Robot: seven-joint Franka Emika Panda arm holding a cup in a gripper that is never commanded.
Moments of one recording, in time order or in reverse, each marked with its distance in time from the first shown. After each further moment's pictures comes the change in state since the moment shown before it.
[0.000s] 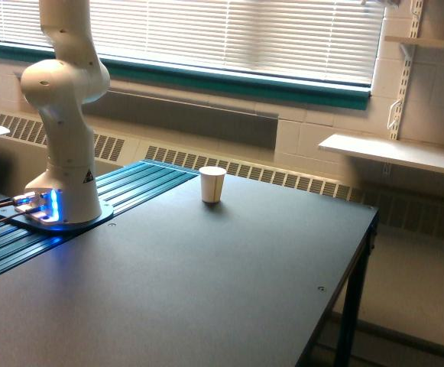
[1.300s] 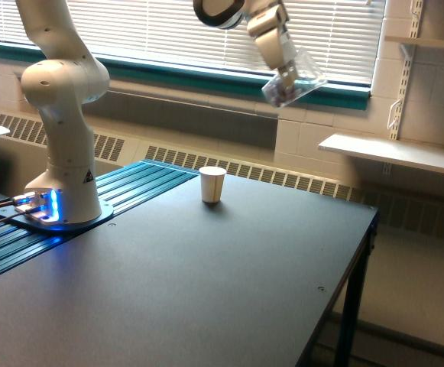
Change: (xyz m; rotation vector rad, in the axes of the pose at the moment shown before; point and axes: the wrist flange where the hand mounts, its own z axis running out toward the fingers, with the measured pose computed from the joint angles) arm -0.257 0.074 -0.015 -0.254 -0.431 0.234
